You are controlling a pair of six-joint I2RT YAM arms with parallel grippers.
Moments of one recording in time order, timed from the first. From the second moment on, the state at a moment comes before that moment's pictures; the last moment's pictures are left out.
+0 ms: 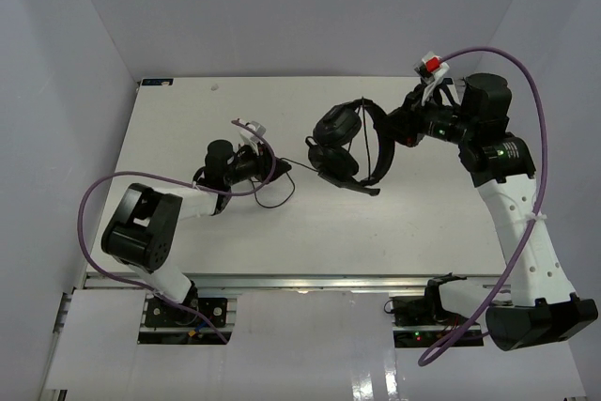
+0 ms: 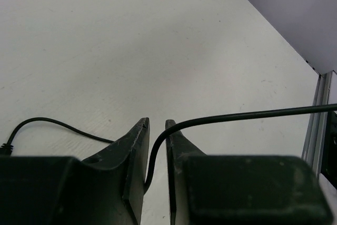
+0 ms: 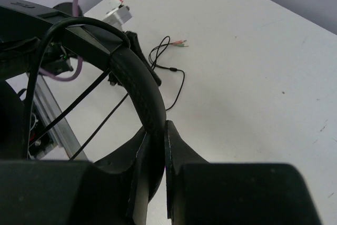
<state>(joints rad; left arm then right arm) -0.36 1.62 0.66 0.77 0.65 -0.32 0.20 1.14 1.41 -0.55 -0.76 0.01</state>
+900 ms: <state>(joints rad) -0.24 1.62 0.96 0.69 0.66 -0.39 0.59 1.04 1.10 -0.72 -0.35 -0.49</state>
